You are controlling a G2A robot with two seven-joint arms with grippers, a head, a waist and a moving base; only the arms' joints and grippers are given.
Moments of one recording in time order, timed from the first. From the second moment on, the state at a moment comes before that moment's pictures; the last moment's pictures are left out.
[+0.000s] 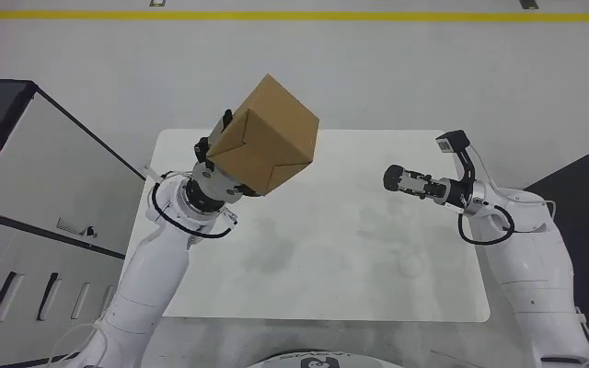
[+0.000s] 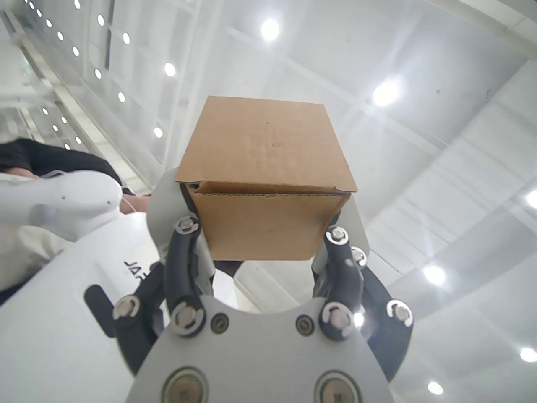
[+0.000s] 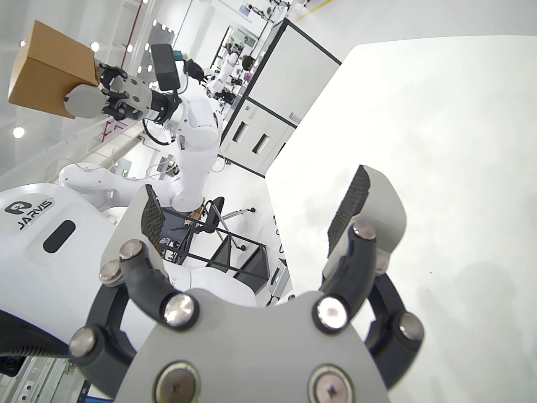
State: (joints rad) left arm 1.30 -1.19 -1.25 -1.87 -1.41 0.19 -0.96; right arm -1.29 -1.03 1.51 -1.44 0.41 -0.54 1.28
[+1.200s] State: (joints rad) left arm 1.15 -1.17 -1.28 -1.94 -0.45 -0.47 -1.06; right arm -1.29 -1.03 1.51 -1.44 0.41 -0.54 1.28
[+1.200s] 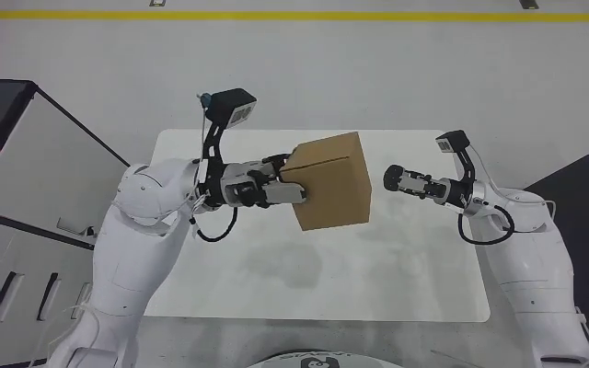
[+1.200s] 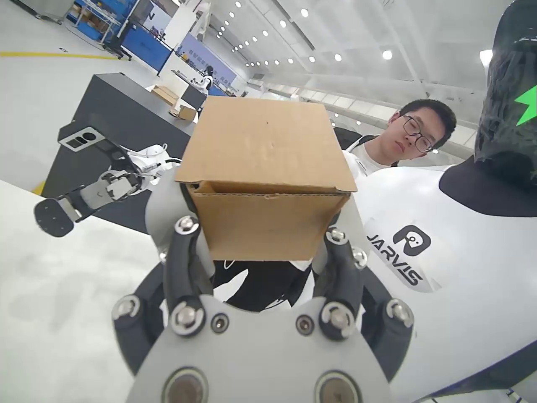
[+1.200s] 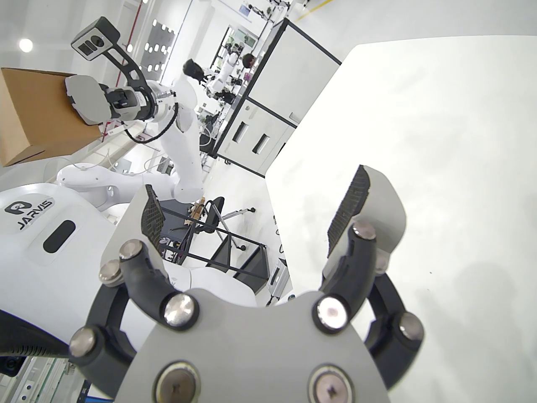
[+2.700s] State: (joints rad) left arm 1.00 -1.12 -1.39 -2.05 1.20 -1.01 -0.03; right arm -1.29 -1.03 1.51 -1.44 0.41 -0.54 1.28
